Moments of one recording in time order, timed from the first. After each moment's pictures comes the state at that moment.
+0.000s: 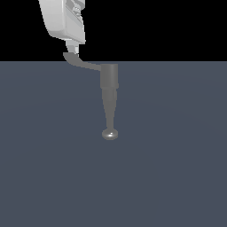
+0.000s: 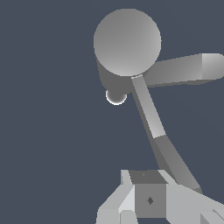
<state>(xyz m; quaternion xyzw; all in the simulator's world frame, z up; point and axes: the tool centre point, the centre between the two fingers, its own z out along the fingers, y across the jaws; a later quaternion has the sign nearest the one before) -0.028 0.115 0.301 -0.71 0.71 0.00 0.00</state>
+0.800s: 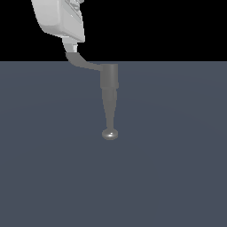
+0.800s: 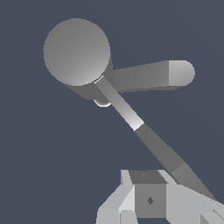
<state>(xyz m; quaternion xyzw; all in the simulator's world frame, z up) -0.069 0.107 0.301 -0.71 0.70 0.00 0.00</state>
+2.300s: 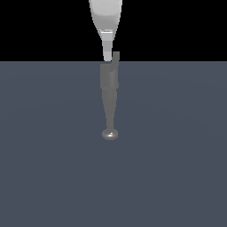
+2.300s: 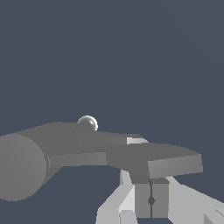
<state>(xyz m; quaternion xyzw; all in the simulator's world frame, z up) -0.119 0.013 0.301 -0.72 0.70 0.00 0.00</state>
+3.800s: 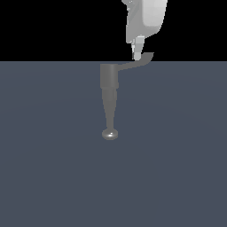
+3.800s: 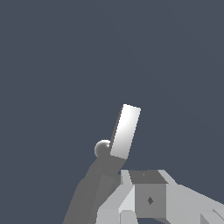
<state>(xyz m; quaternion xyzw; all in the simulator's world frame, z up) -0.059 -0.061 0.302 -0.72 0.69 0.00 0.00</state>
